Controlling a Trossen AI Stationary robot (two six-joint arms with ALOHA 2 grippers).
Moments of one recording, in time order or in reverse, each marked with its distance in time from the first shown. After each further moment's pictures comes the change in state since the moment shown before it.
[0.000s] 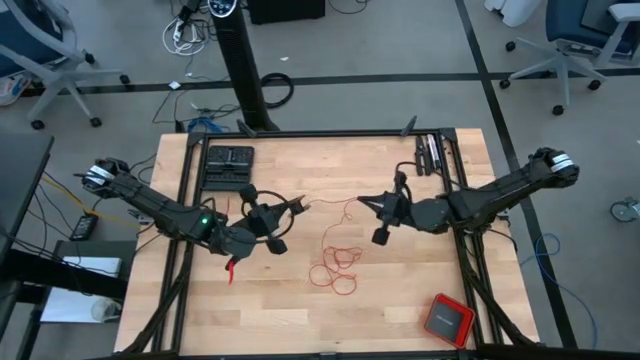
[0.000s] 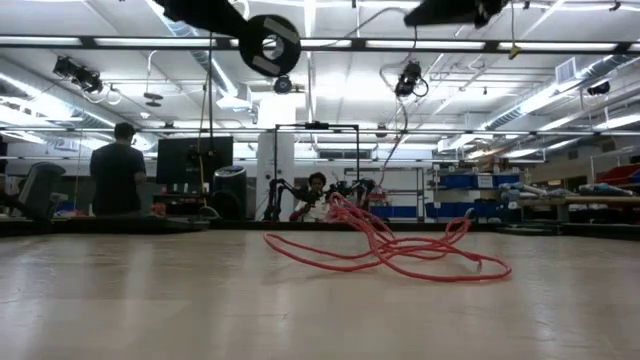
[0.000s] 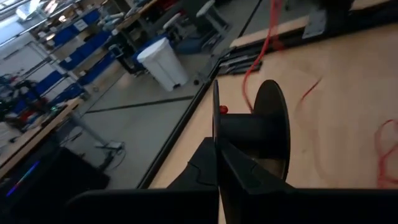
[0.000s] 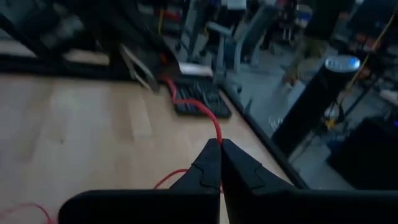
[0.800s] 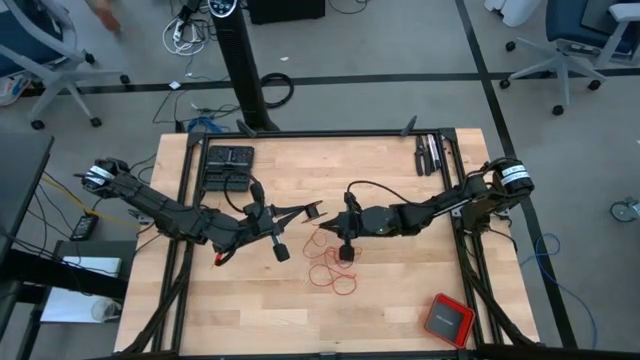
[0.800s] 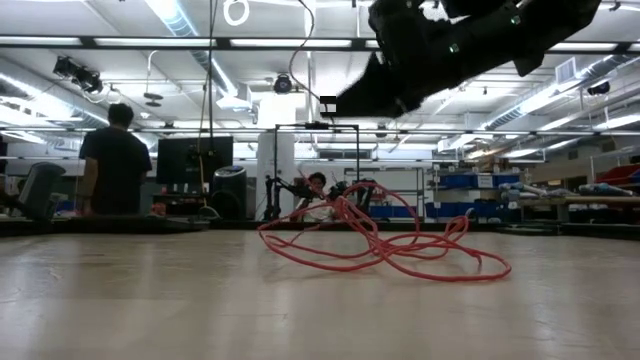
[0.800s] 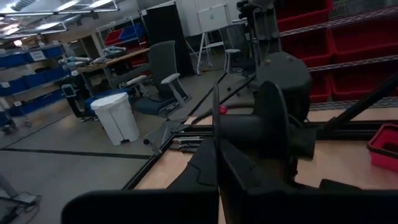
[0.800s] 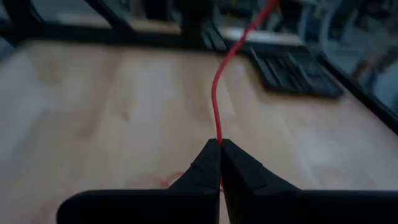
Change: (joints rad) left arm 0.006 0.000 0.000 0.487 0.208 0.130; right arm -0.167 0.507 0.000 0.443 -0.451 0.054
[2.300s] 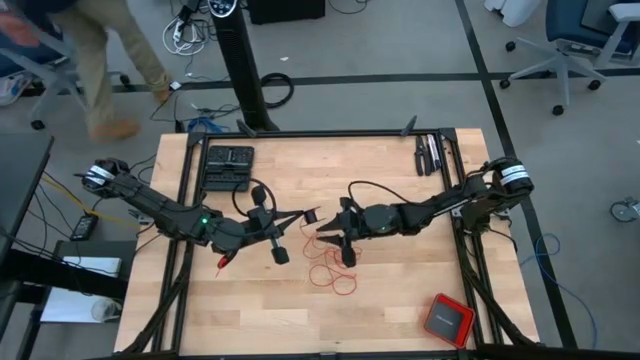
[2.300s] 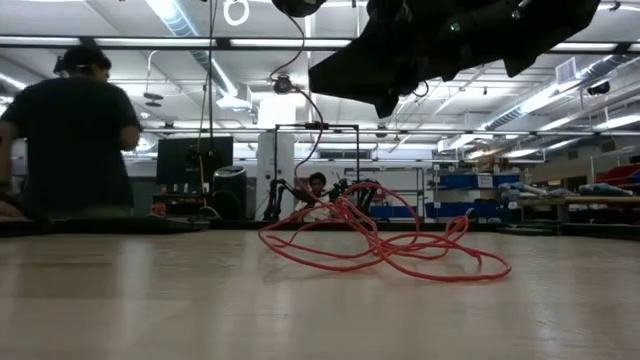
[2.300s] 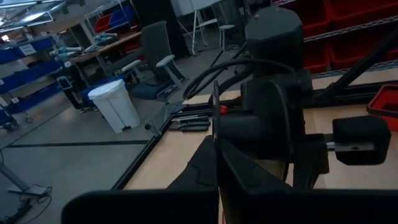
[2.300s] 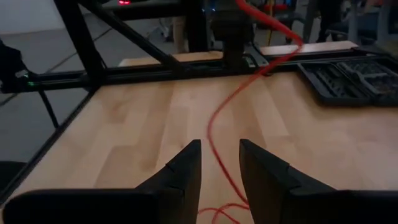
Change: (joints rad) left arm -0.007 -0.001 0.000 -0.139 0.015 -0.029; right arm -0.005 0.009 0.000 0.122 -0.192 0.149
